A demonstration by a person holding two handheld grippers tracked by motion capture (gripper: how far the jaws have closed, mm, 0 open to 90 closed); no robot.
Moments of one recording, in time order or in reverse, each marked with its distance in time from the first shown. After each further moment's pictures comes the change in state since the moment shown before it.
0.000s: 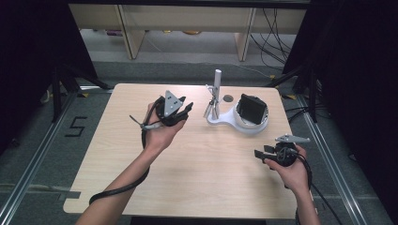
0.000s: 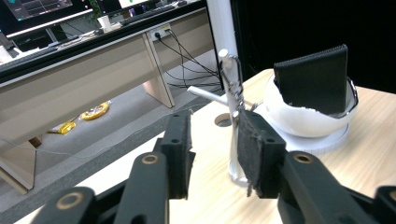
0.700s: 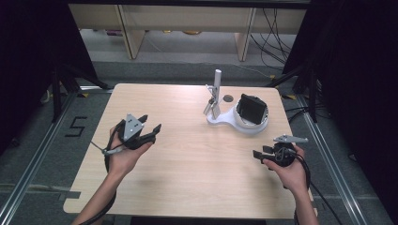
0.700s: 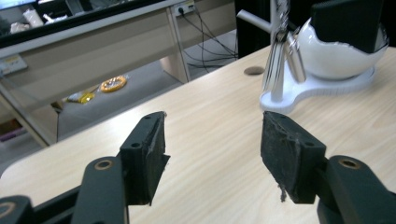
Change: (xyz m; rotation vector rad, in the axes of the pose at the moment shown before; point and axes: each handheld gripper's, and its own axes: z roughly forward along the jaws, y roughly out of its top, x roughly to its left) left arm 0.041 -0.084 -0.077 0.050 0.067 -0.070; right arm 0.003 0.000 0.003 0.009 -0.002 -0.007
